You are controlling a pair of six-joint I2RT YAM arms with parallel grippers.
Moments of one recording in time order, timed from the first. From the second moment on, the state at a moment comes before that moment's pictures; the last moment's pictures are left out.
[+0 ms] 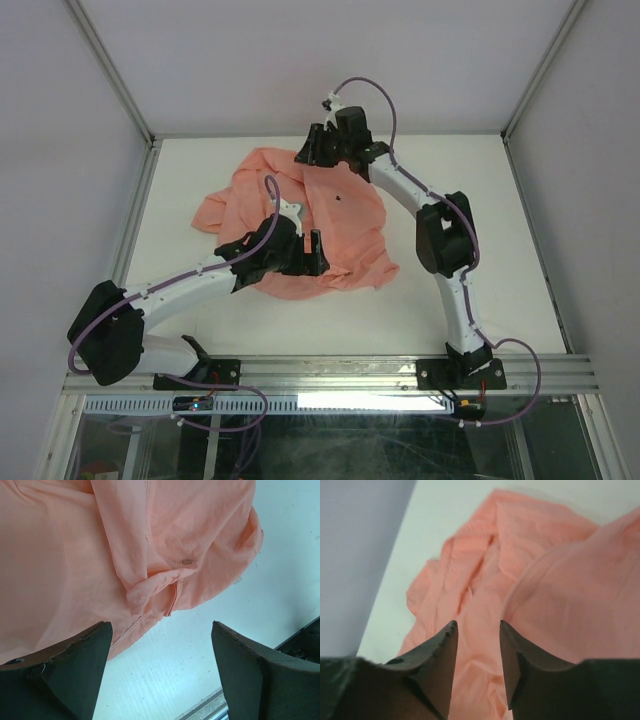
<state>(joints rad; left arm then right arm) -0.78 1.32 0.81 -0.20 0.00 -0.64 0.51 2.23 1.98 -0.16 -0.36 0.53</state>
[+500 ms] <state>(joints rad) -0.83 1.39 0.86 -0.21 -0.03 -0.66 0.42 1.69 1.31 -0.32 -0.23 0.36</state>
